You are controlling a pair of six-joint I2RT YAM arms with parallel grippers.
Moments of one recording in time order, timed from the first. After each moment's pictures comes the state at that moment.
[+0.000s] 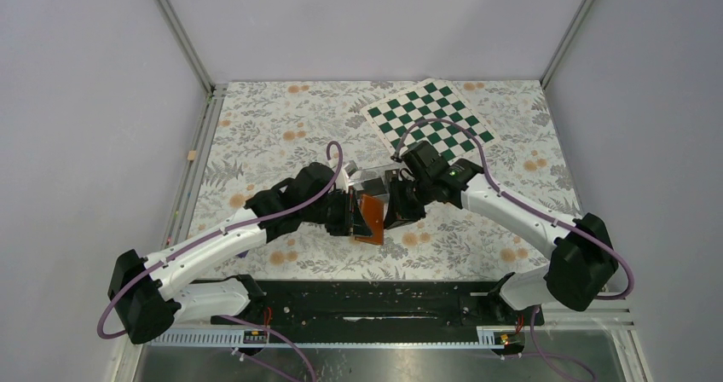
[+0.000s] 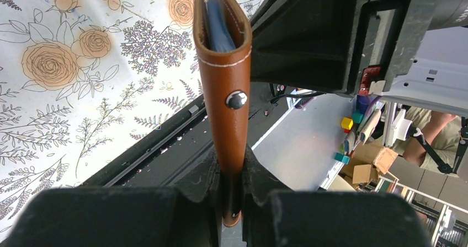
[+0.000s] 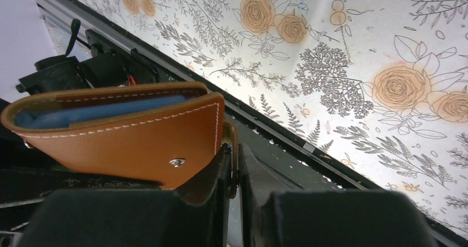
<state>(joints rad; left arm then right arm) -0.85 1.12 0.87 -0.48 0.37 -0.83 0.73 1.41 1.09 -0.72 -0.40 0.68</state>
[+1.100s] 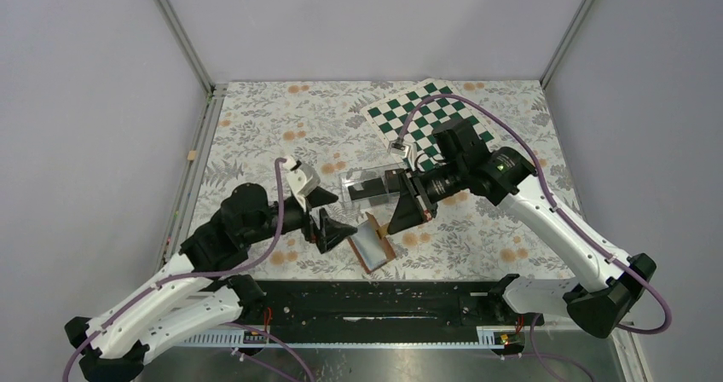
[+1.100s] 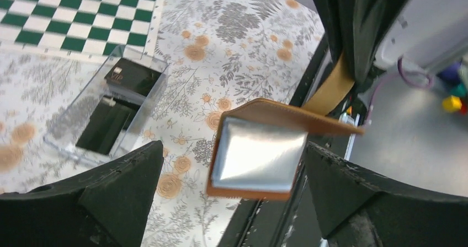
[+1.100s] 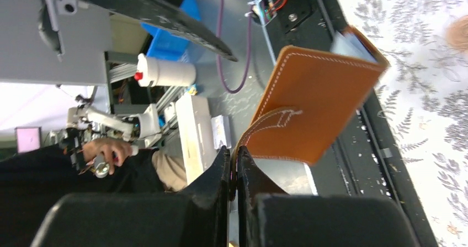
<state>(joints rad) -0.85 0.66 0.80 -0.34 0.26 -0.24 0.69 1.23 1.31 -0.92 -0.94 0.30</state>
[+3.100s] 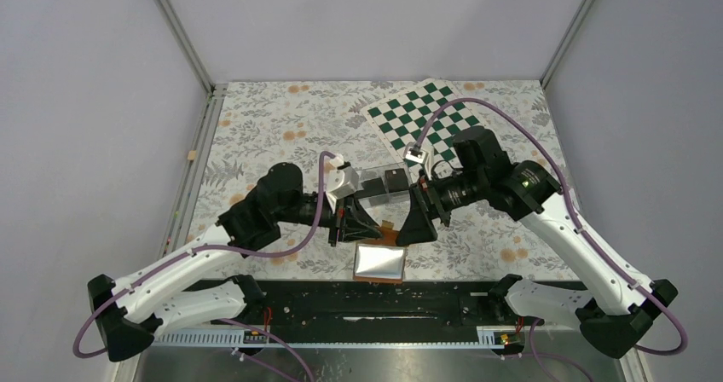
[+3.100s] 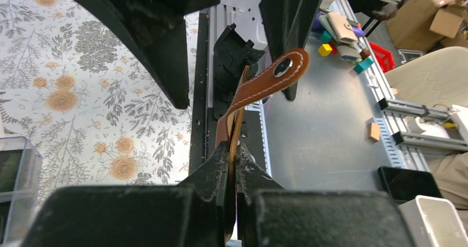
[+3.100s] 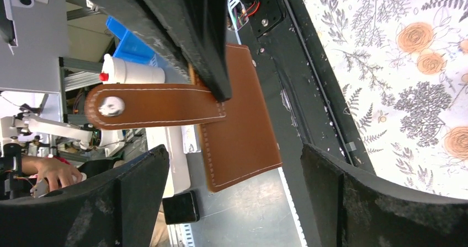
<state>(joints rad) -0.91 0.93 0.87 -0.10 0.76 -0.18 0.68 1.10 1.29 -0.97 -0.87 0.21</state>
